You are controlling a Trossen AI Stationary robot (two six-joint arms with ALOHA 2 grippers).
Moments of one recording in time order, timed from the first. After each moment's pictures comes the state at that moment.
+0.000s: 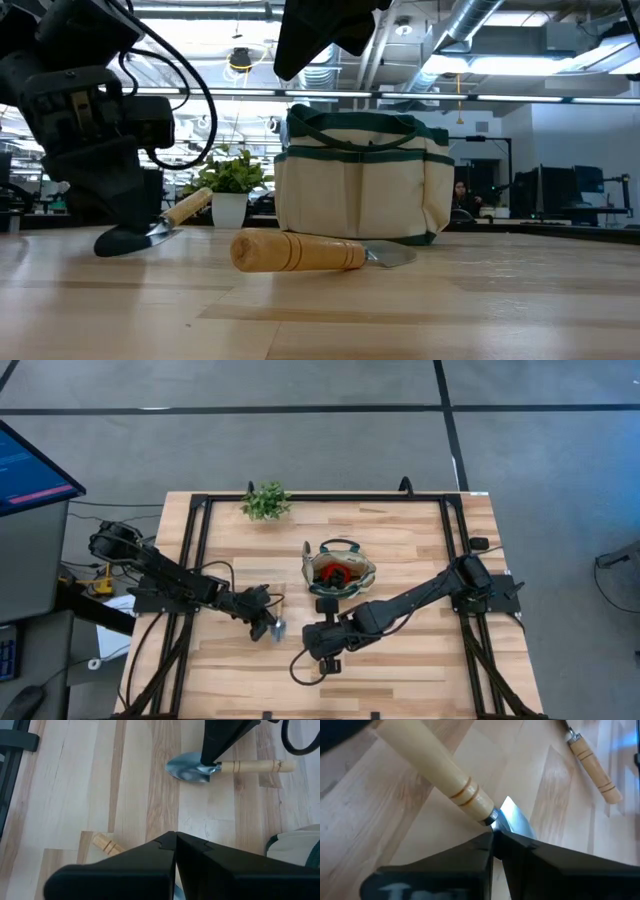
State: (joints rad) left arm -0.35 1.39 0.31 0.28 -0.10 -0.86; right arm 0.42 2.07 1.77 -0.75 0.26 0.25
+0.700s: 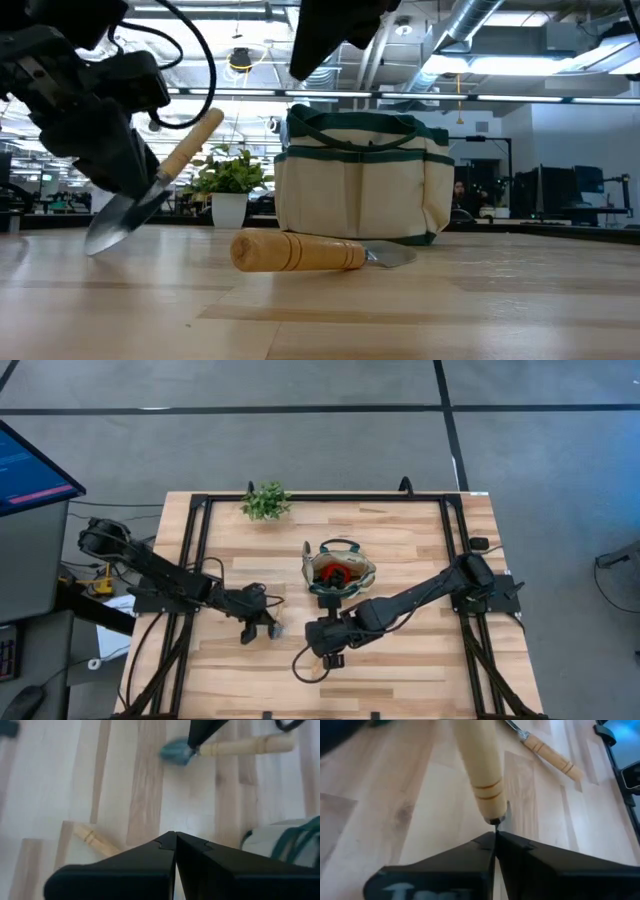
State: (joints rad) left arm -0.35 1.24 0.31 0.23 -0.09 -0.55; right arm 0.41 2.03 1.76 -0.79 0.31 0.20
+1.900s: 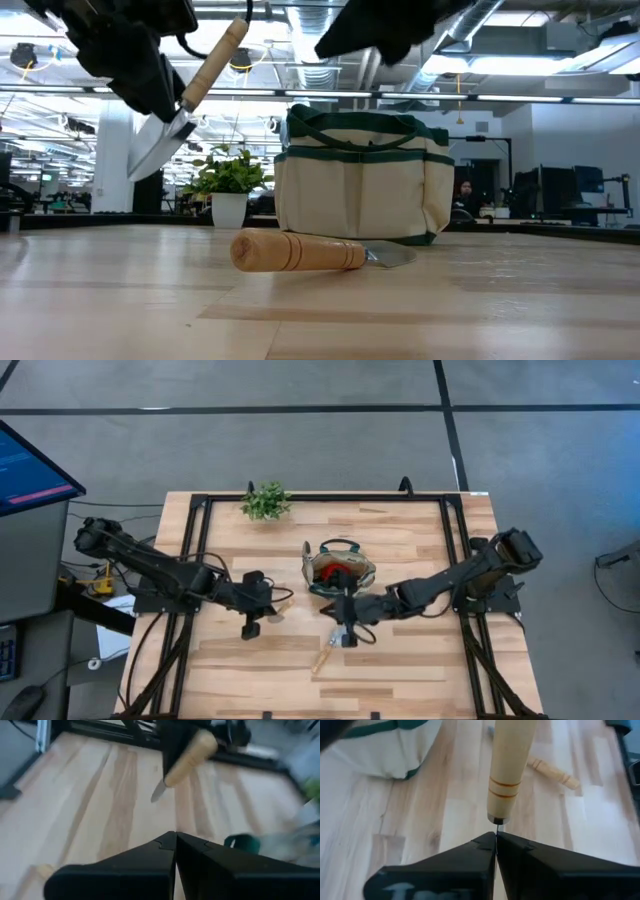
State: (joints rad) left arm -0.33 1.18 0.69 -0.37 -0.16 -0.40; right arm 0.36 1.64 1.04 0.07 0.38 0.01
